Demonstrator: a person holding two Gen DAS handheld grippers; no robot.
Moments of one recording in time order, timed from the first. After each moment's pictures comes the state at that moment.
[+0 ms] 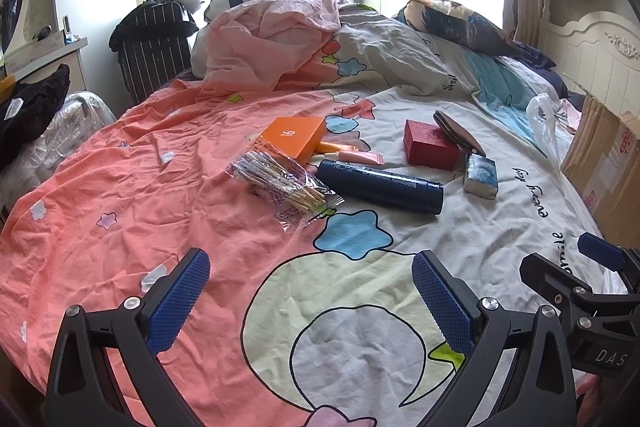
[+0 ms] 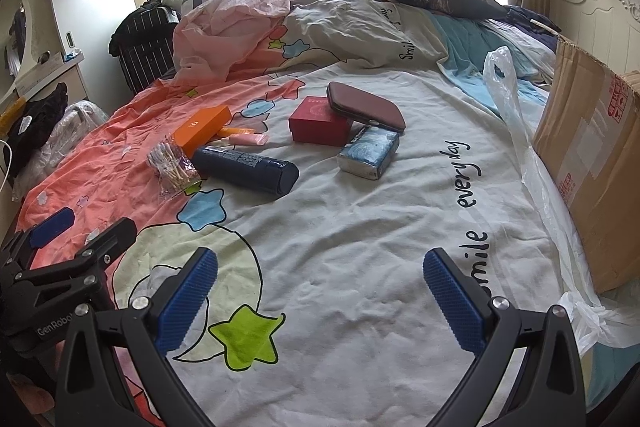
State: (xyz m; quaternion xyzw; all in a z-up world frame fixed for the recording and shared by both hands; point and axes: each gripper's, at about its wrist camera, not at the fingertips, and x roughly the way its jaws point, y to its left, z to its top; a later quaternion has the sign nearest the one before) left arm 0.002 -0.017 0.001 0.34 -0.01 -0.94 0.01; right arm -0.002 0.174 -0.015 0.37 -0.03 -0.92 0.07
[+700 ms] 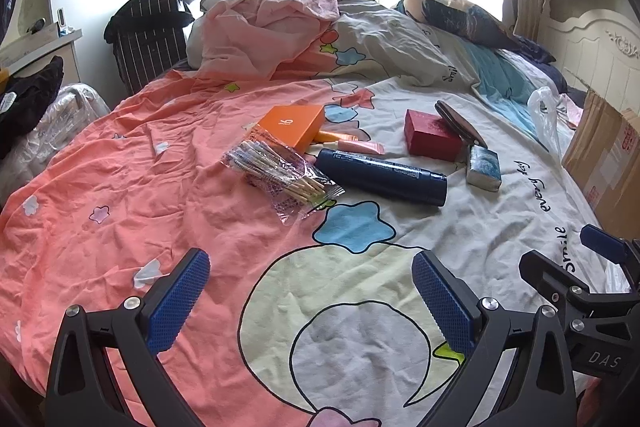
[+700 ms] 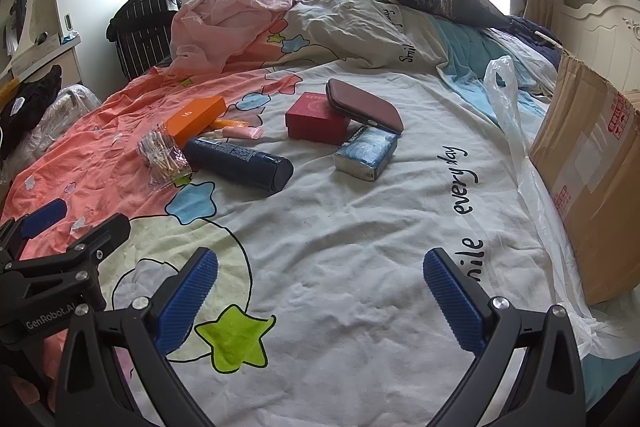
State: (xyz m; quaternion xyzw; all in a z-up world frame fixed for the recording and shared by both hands) left arm -0.005 -0.019 -0.007 0.36 -0.01 -0.93 0.00; right arm -0.006 0.166 -0.019 0.38 0.01 -0.92 0.06
